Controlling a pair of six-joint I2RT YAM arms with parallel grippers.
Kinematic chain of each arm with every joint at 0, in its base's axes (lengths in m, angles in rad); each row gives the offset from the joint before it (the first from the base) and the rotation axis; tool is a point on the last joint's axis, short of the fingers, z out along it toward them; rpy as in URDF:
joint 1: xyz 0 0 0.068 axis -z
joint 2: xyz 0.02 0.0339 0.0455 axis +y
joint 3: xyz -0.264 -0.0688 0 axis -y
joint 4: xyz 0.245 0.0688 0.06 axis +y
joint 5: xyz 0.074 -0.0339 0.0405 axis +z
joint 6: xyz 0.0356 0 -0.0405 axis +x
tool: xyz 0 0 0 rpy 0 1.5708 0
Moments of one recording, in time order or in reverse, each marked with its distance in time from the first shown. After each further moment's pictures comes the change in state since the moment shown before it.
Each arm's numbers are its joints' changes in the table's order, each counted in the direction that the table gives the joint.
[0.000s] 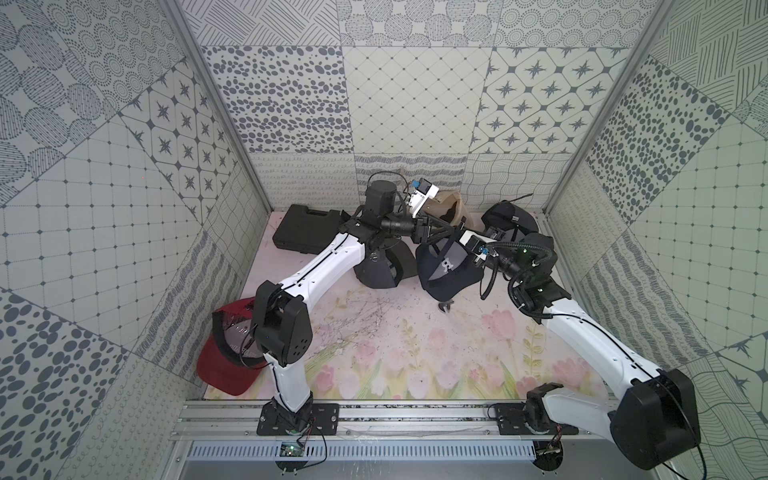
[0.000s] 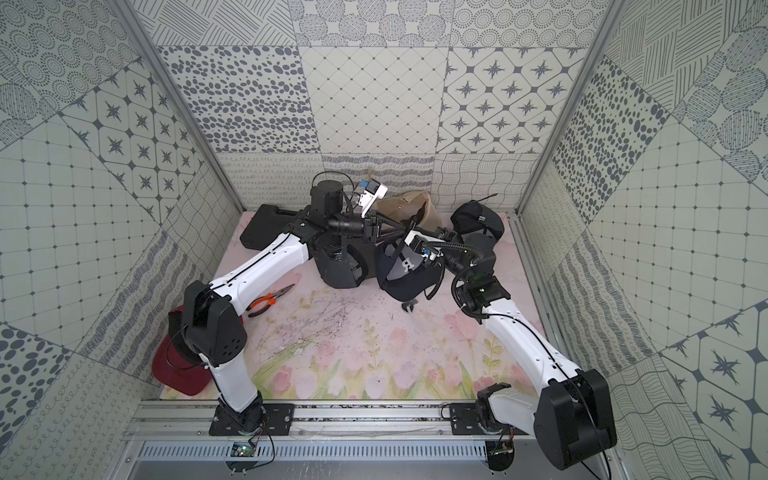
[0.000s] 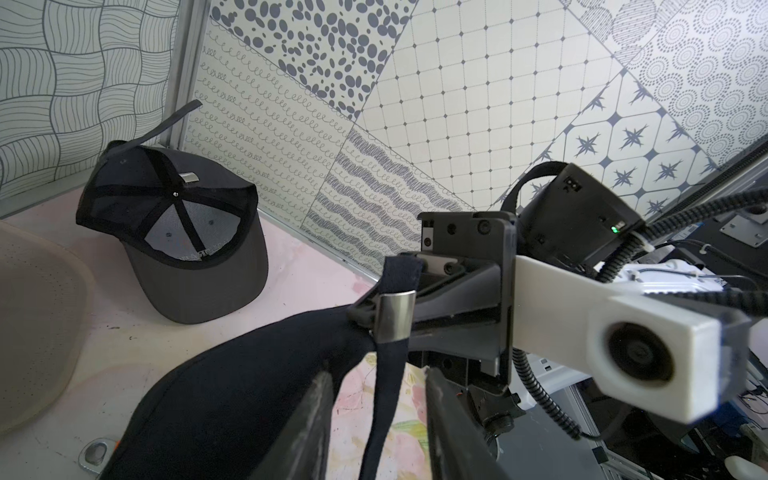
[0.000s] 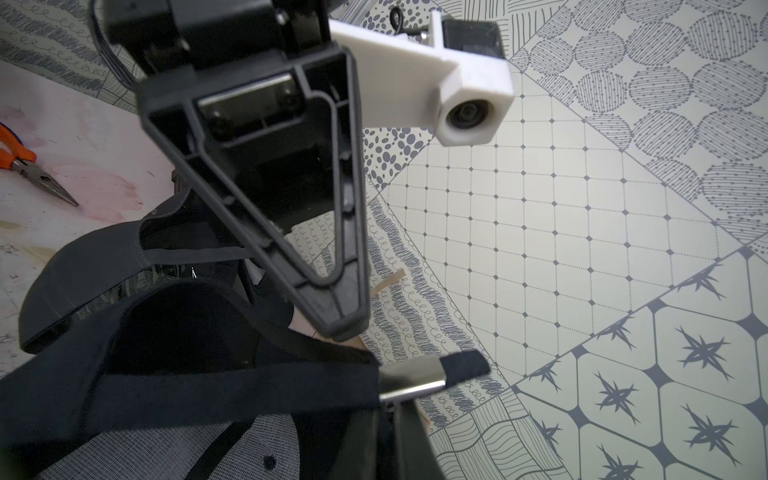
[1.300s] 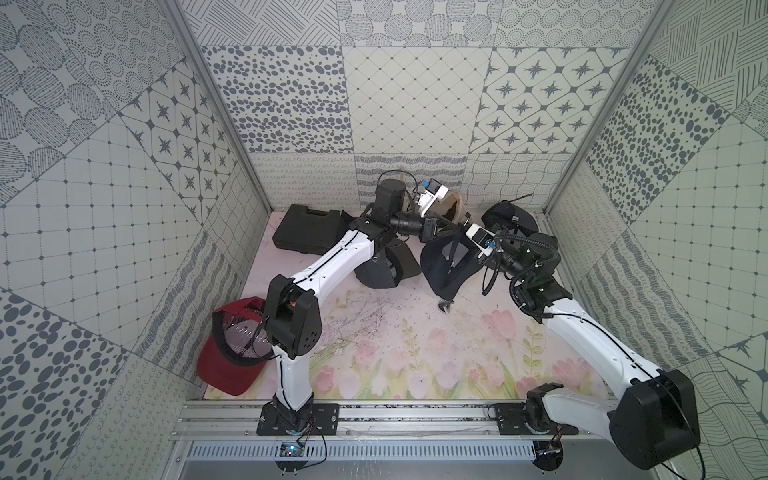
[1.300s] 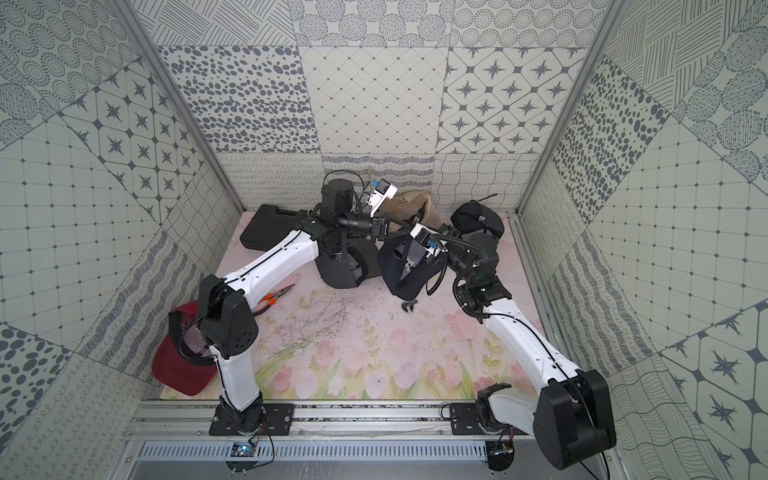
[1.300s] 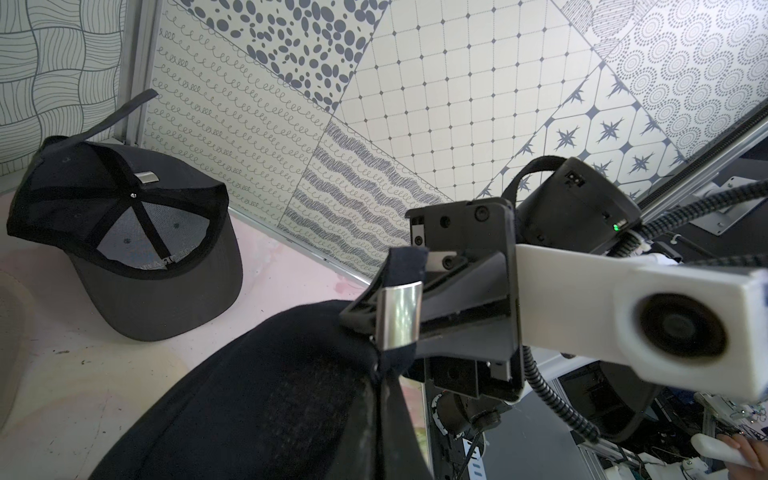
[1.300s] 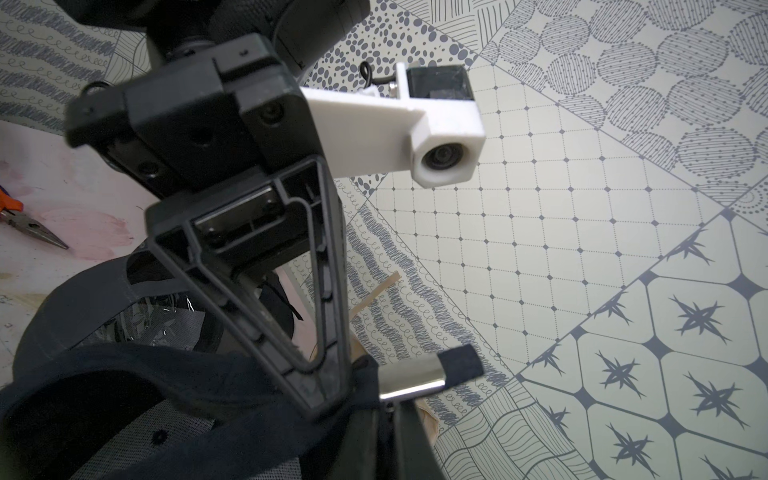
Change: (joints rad) left arm 0.031 0.075 0.081 0.003 -0.053 -0.010; right arm 0.011 0.001 0.000 -0.051 -0.035 0.130
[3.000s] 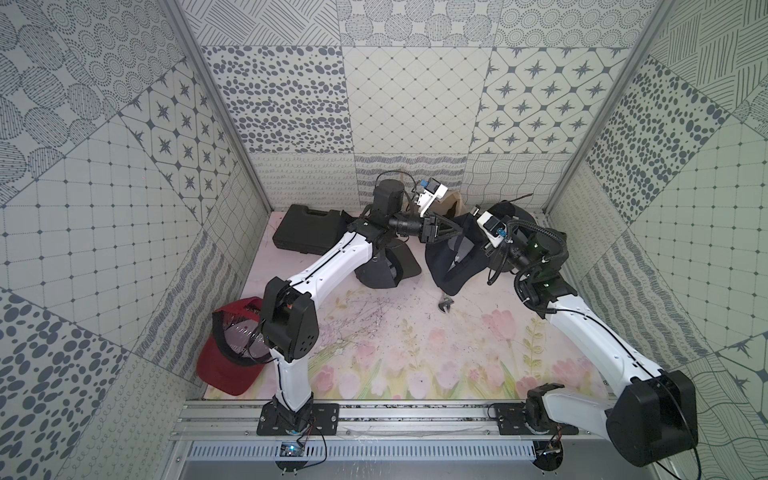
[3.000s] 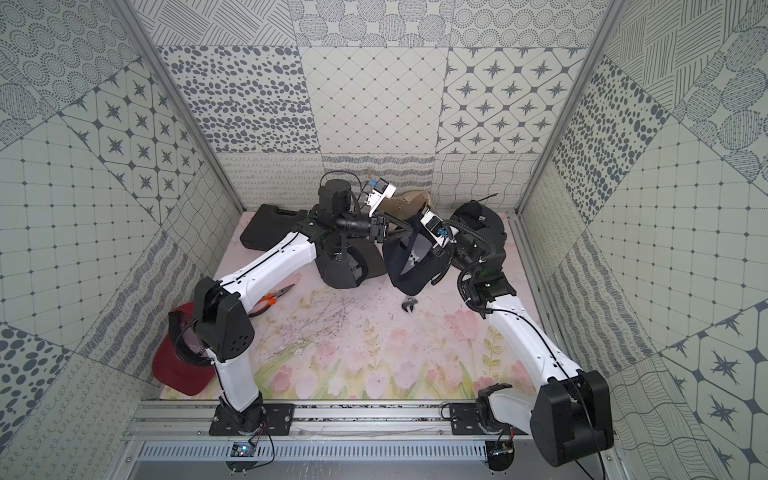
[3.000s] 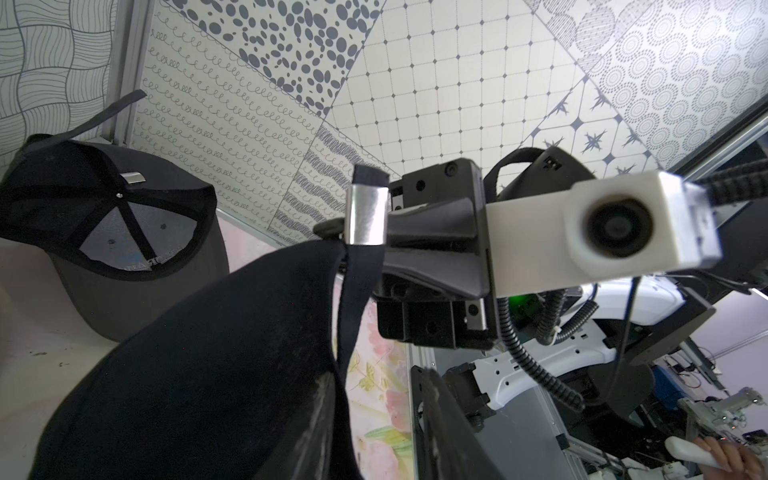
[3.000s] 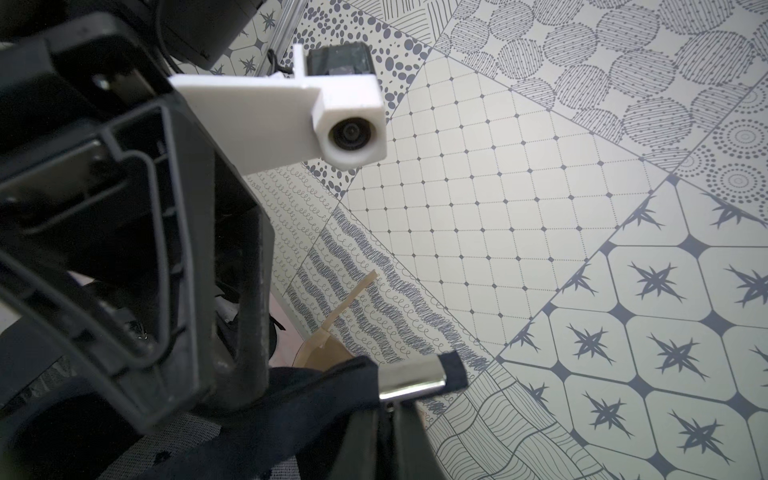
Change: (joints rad) left arm 0.009 -0.034 -0.032 -0.059 -0.004 -0.082; right arm 0.051 0.009 0.037 -0.018 -0.001 0.088
